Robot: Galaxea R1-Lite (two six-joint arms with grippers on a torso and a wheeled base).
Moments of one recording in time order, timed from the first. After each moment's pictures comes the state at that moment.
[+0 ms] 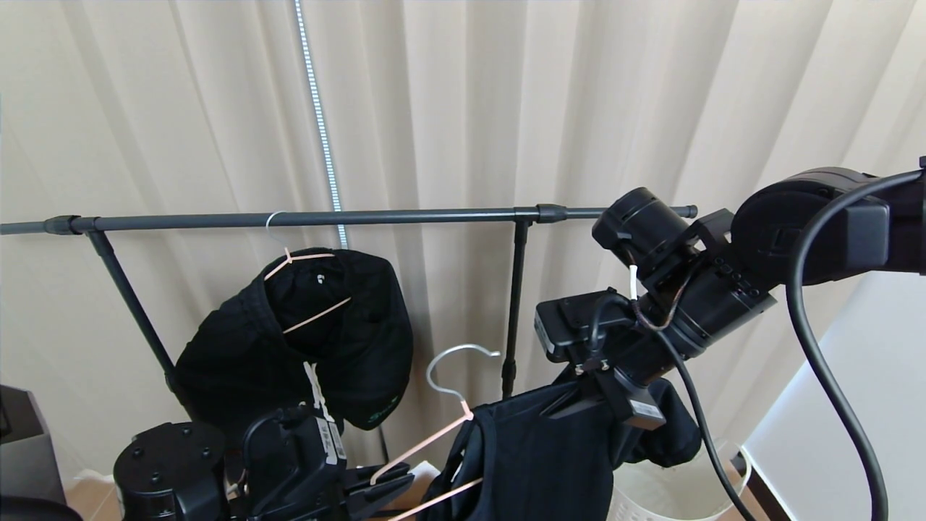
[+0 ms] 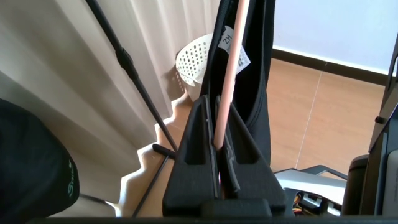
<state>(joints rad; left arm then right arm) -0.58 1.90 0.00 -1.57 -0.41 0.26 0.57 1.92 -1.53 0.79 0.46 -1.03</state>
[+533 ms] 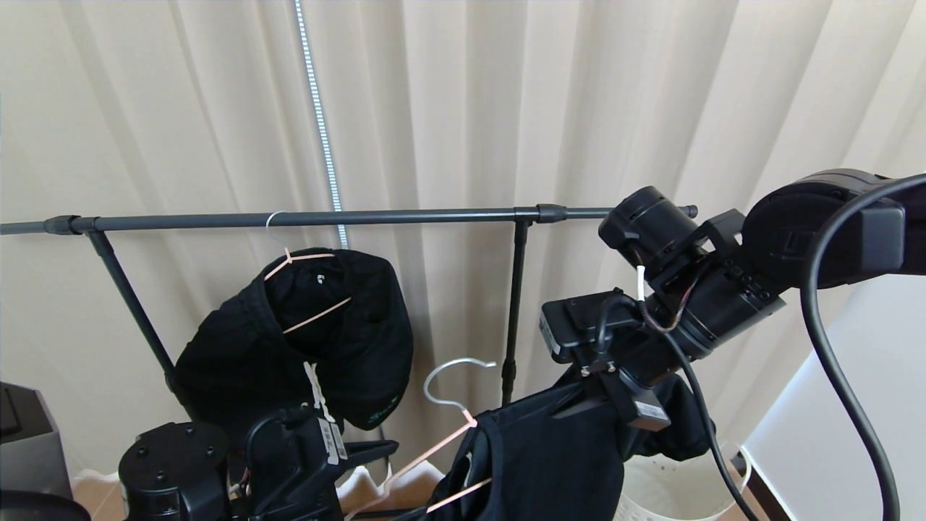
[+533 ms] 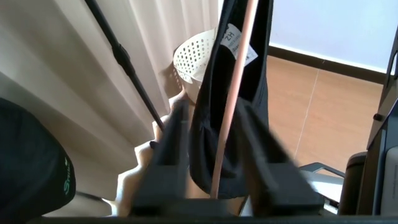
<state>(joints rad) -0.58 1.91 0.00 -1.57 -0.42 0.26 0.57 1.90 -1.50 0.76 0.46 -1.03</state>
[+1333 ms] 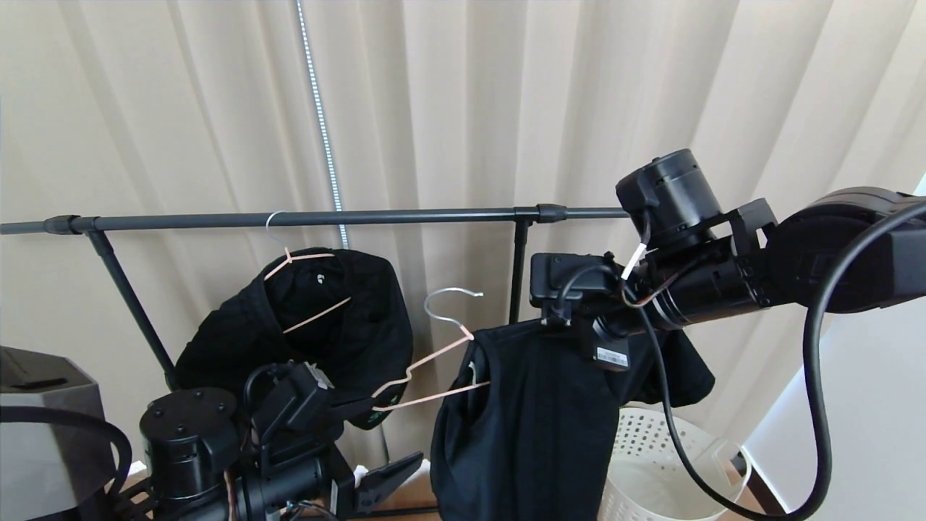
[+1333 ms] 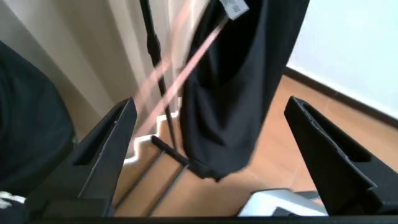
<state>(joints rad) -0.46 1.98 -0.10 -1.57 -0.39 0.06 0.58 1.85 -1.39 0.32 0.12 -0.90</state>
